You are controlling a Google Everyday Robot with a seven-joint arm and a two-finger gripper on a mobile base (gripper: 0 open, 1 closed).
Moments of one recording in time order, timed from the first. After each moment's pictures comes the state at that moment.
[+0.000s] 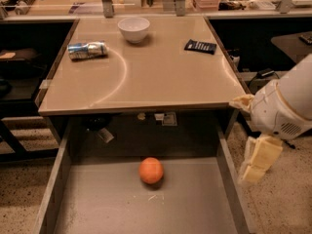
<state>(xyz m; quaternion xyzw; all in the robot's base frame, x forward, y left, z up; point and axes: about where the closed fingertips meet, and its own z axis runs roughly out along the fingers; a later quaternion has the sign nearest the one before) 0.403 -0.177 0.856 -0.64 0.75 0.09 0.17</state>
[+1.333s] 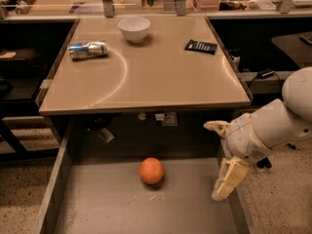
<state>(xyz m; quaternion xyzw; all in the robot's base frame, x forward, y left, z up) 0.411 -0.139 0.763 -0.65 0.70 0.19 0.23</state>
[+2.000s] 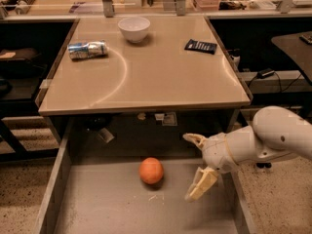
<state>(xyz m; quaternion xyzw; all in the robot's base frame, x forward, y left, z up) 0.437 -0.090 0.685 -0.62 0.67 0.27 0.31</state>
